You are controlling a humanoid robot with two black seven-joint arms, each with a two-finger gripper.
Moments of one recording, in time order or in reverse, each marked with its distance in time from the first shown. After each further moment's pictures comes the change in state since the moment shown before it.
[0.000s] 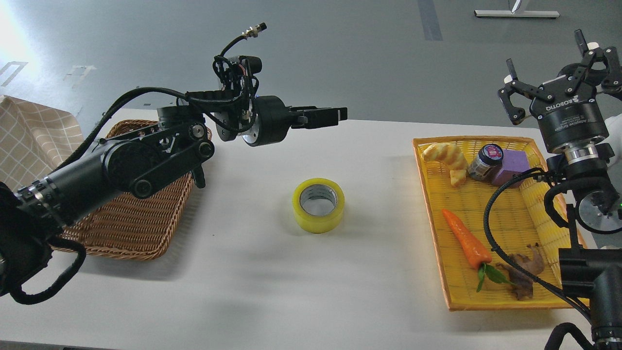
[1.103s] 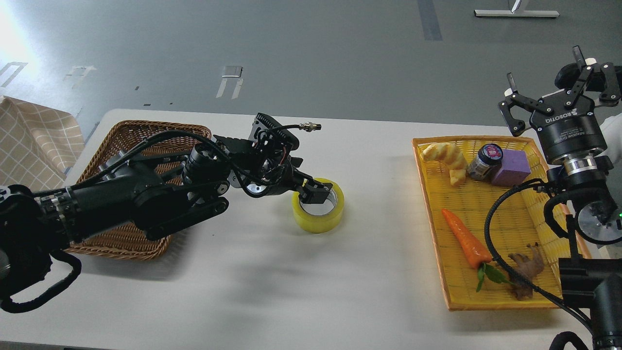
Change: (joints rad) left arm 0.008 -0.017 0.243 -0.056 0.234 -0.025 0.096; right arm -0.025 0.000 0.000 -0.005 0.000 0.000 0.008
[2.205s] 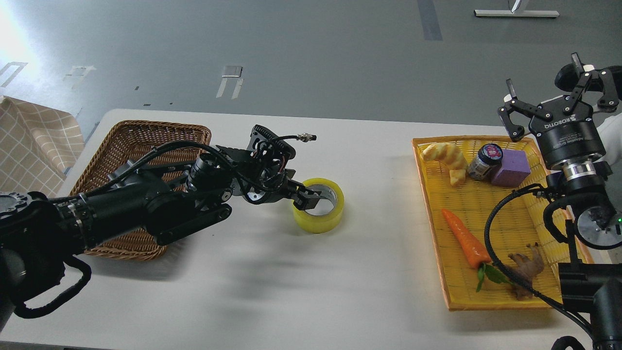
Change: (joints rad) left arm 0.024 -0.051 0.030 0.118 -0.003 -0.002 0.005; right arm -0.019 0.001 0.000 0.002 0.000 0.000 0.001
